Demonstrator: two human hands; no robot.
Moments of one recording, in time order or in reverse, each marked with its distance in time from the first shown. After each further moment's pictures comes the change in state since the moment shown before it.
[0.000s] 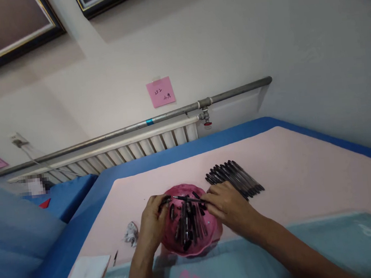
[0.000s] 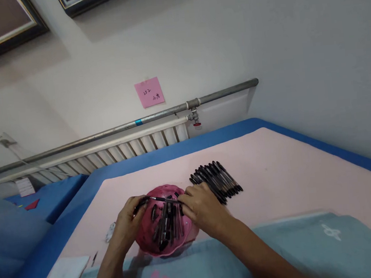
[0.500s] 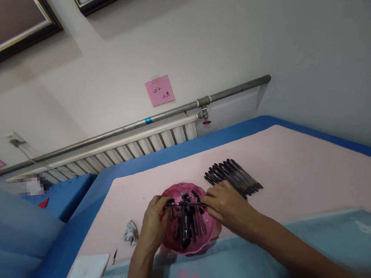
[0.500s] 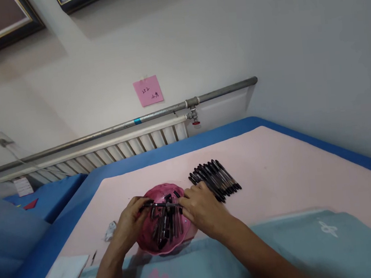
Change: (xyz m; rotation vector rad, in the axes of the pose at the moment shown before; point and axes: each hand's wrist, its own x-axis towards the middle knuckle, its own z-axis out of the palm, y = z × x) left_hand -0.001 -0.001 0.001 0.122 -0.191 0.065; right_hand -0.003 0.000 0.002 -0.127 -0.048 -0.062
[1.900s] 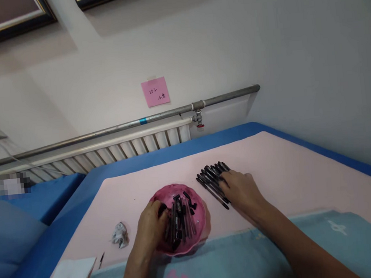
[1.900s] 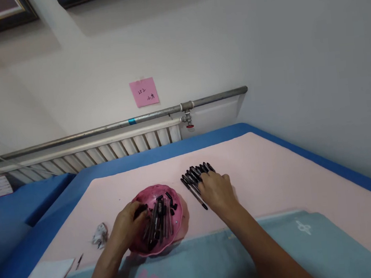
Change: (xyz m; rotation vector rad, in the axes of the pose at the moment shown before) left_hand 0.004 0.004 0.016 0.353 -0.069 -0.217; right_hand -0.002 0.042 -0.021 -0.192 -0.133 0.676
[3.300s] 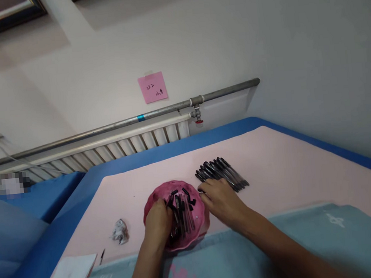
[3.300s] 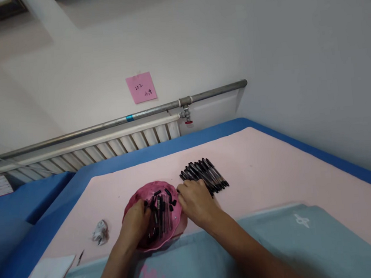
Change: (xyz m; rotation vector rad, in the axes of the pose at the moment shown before) left_hand 0.006 0.012 0.023 0.176 -0.056 -0.156; right_hand -0.021 -0.037 0.009 0.213 0.020 -0.361
